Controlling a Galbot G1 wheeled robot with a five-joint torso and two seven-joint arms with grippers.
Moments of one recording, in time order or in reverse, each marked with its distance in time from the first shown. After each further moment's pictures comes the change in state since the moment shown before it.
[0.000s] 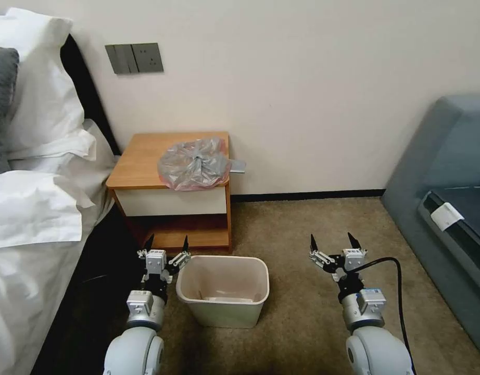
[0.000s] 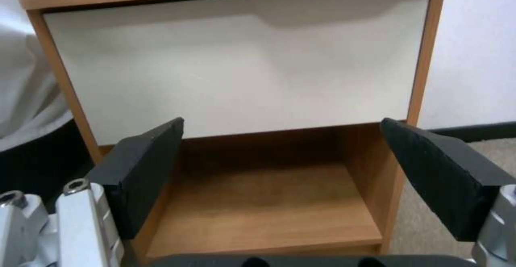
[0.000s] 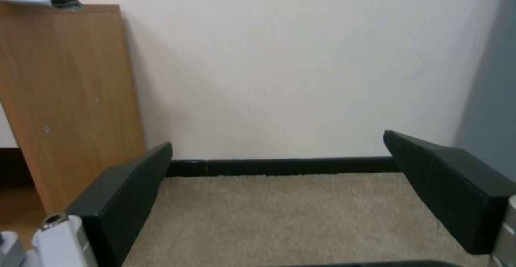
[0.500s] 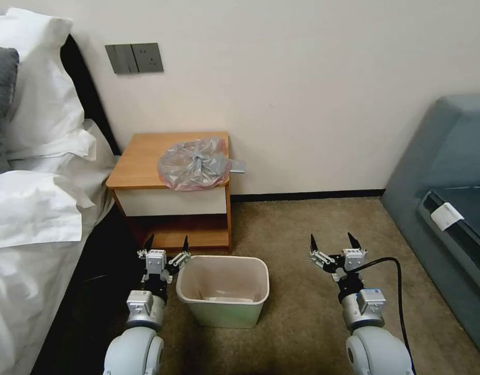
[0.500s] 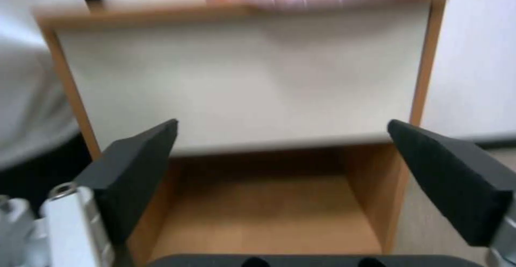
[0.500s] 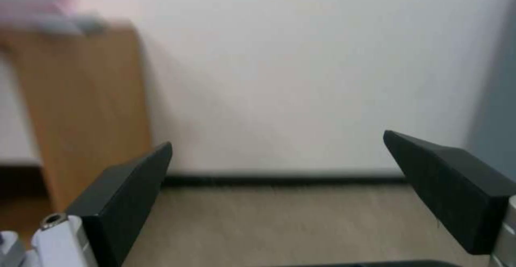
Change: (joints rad) left arm 0.009 0.030 -0.027 -0.026 -0.065 -0.066 0.015; right arm -0.037 -0.007 -0.027 0.071 -0.016 0.060 -0.010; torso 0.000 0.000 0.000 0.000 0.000
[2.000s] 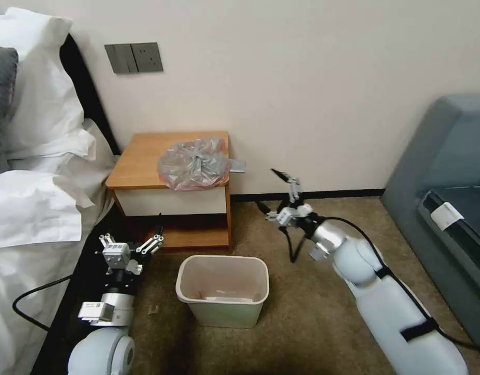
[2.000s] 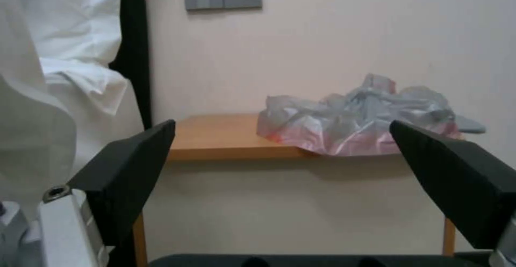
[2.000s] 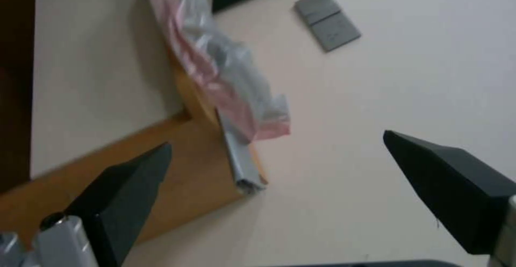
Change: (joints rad) left arm 0.005 0.076 -0.081 -0.009 -0.134 -0.240 0.018; right arm 0.754 -0.323 -0.358 -0.495 -0.666 0.424 -0.160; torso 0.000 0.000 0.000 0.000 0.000
